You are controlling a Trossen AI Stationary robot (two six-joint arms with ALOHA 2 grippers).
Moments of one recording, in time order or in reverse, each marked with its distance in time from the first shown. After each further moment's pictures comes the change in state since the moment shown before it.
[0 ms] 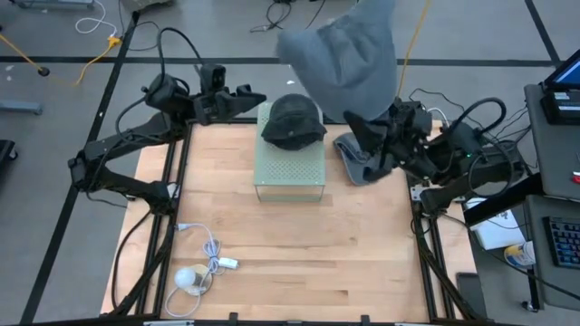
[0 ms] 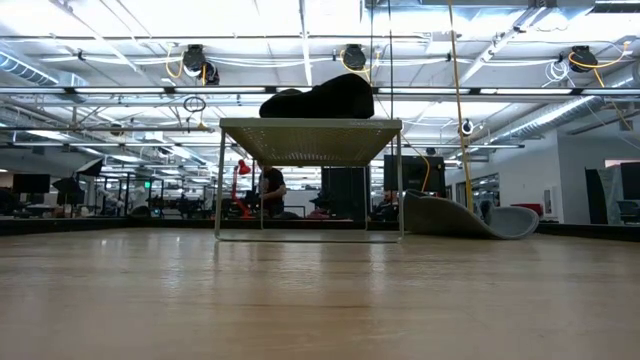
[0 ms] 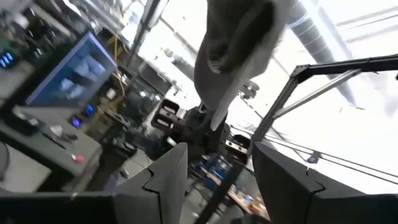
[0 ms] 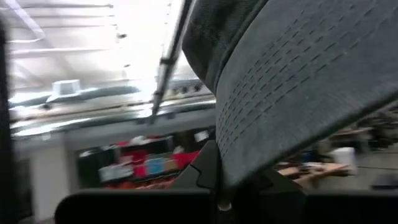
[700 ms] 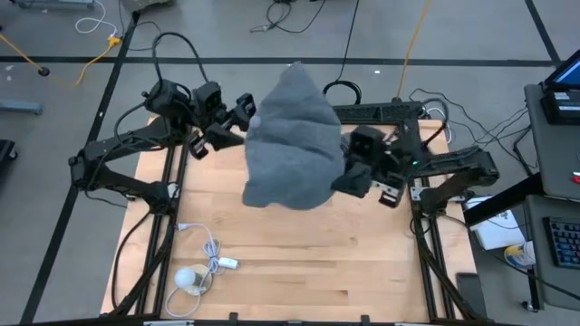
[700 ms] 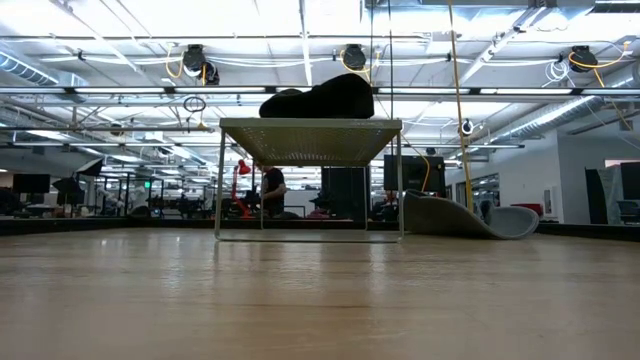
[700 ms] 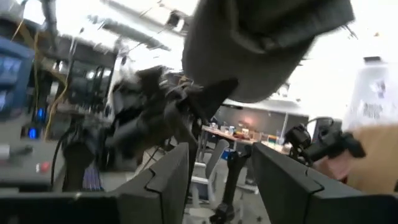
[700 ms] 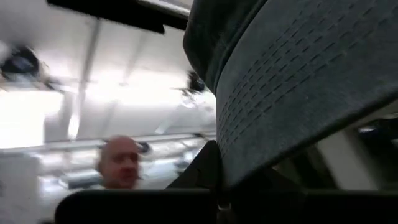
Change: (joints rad) left arm -0.054 0.000 0.000 0.020 0.319 0.325; right arm -0.110 0.254 0.000 0.509 -0.983 0.923
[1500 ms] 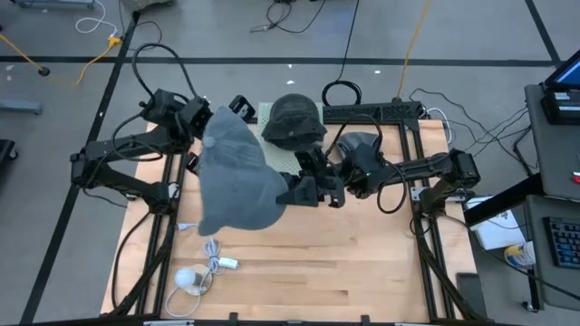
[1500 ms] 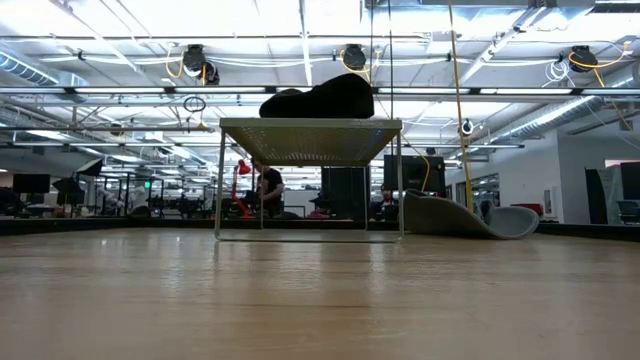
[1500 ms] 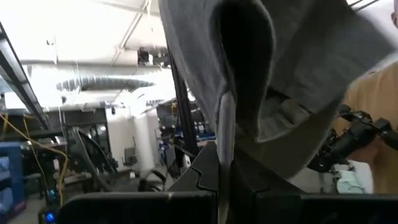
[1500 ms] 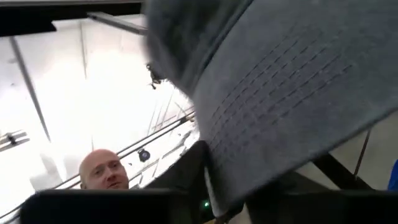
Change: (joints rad) left arm -0.127 0.006 0.002 0.062 -0.024 0.346; right arm -0.008 0.170 -0.003 -0.056 0.029 0.292
